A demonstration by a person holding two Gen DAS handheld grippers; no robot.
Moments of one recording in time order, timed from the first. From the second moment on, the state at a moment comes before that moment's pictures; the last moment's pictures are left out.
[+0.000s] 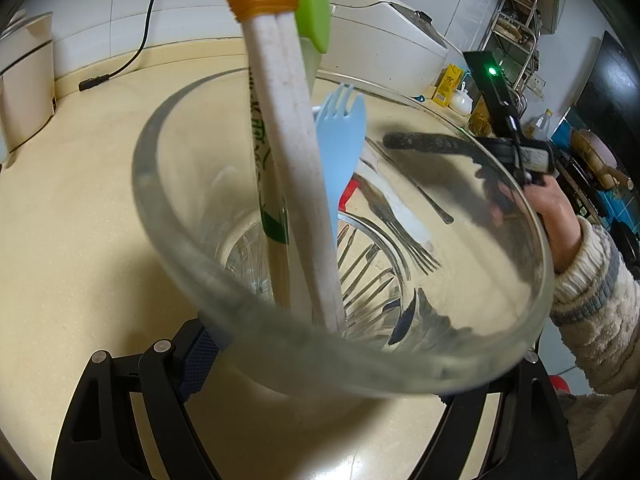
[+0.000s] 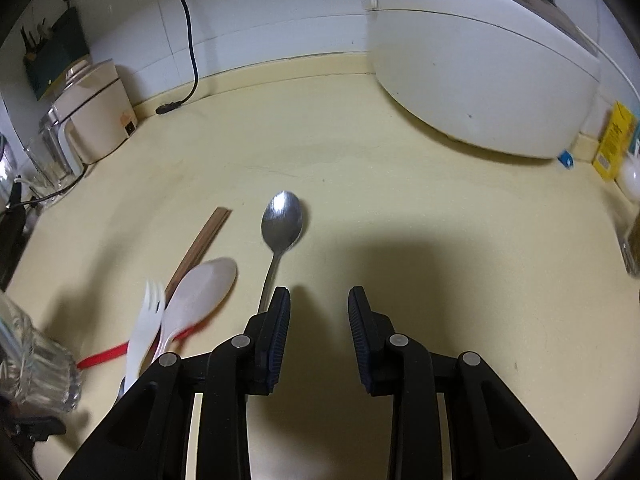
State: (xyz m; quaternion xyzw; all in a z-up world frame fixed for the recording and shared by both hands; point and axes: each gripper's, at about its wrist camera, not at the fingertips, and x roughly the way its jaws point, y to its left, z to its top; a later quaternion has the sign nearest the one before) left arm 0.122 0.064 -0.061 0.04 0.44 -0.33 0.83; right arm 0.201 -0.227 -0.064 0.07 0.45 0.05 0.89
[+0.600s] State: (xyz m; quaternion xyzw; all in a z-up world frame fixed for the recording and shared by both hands) left arm 0.119 0.060 -0.059 0.04 0.44 -0.33 0.83; right arm 0.226 -0.214 -0.057 0.09 0.42 0.08 0.90
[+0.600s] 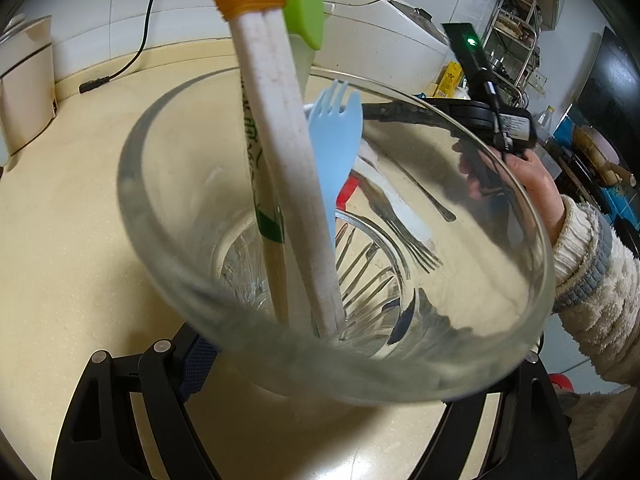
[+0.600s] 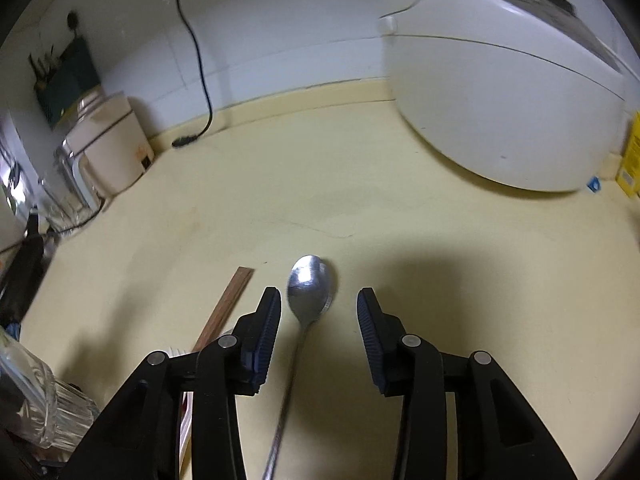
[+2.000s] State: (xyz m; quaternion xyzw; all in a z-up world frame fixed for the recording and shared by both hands) left arm 0.118 0.061 -0.057 0.05 0.44 -0.33 0.83; right arm 0.221 -0.202 -0.065 0.03 0.45 0.12 0.88
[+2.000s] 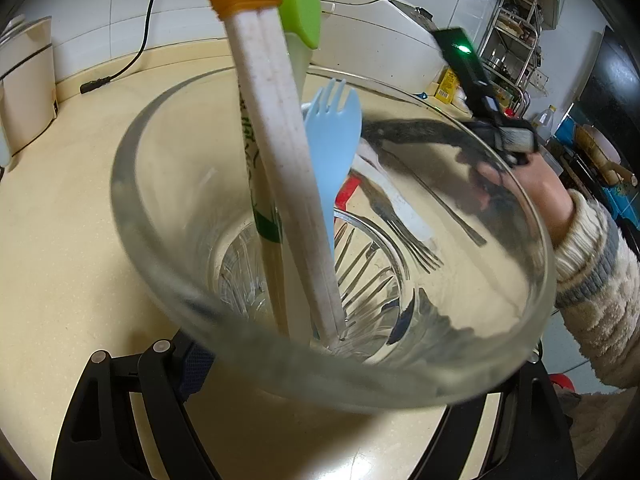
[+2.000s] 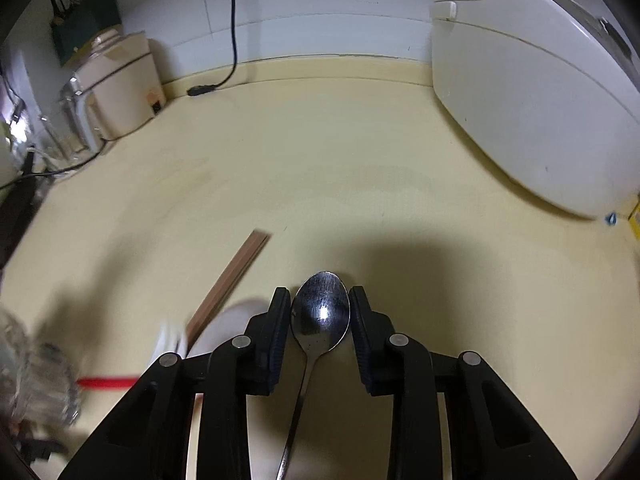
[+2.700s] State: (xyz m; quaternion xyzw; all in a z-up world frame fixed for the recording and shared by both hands) left arm 0.120 0.060 -0.058 0.04 0.44 -0.33 0.83; right arm 0.178 -0.185 -0.064 -0.03 0.45 0.13 0.88
